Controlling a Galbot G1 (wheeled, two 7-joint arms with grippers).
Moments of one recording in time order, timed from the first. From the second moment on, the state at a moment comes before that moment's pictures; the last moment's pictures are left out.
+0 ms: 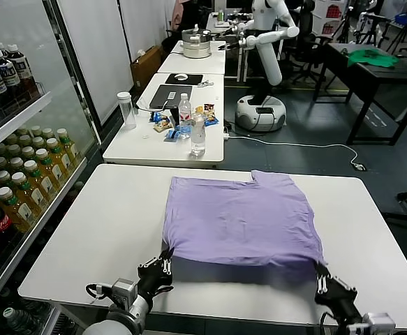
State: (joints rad) left arm 1.38 -1.13 -0.21 -2.19 -0.41 0.51 -0.23; right arm -1.75 1.16 0.72 2.34 0.43 -0.37 0.11
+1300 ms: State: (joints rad) left arm 1.11 -1.15 -0.12 -1.92 -0.30 0.49 -0.22; right arm -1.31 1.03 0.60 1.99 0.28 -0.35 0.04
